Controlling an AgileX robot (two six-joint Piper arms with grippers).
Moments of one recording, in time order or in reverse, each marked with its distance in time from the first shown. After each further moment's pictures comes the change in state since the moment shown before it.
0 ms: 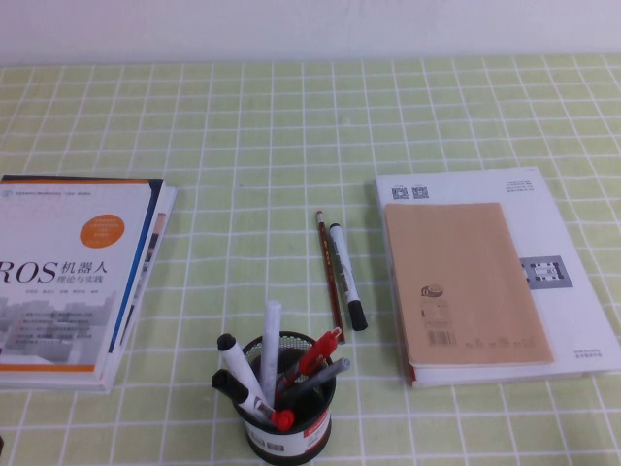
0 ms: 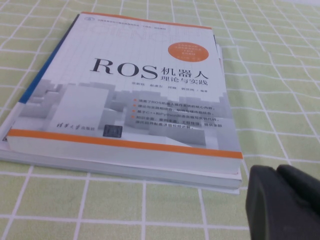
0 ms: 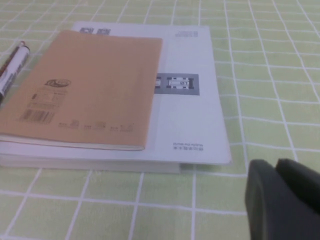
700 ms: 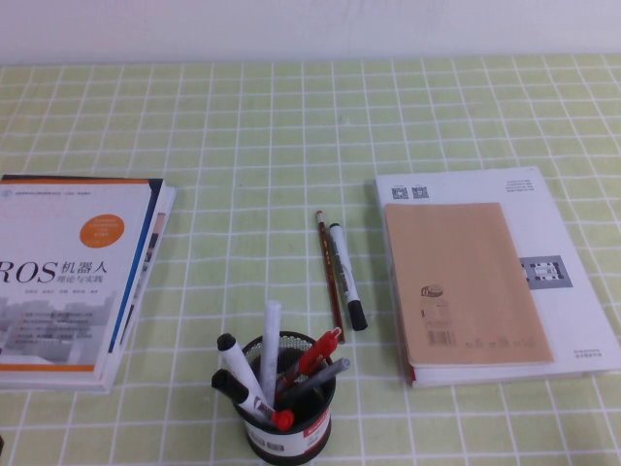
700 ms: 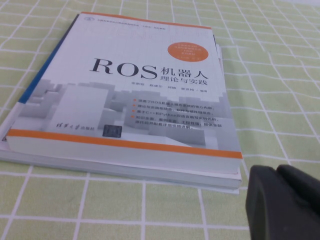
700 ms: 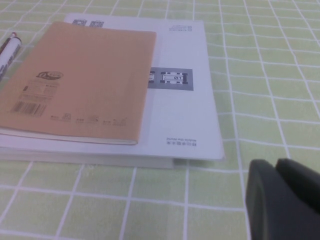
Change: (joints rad) right arm 0.000 0.000 0.000 -0.047 0.007 0.016; left arm 0.000 0.000 0.000 0.000 0.000 0.000
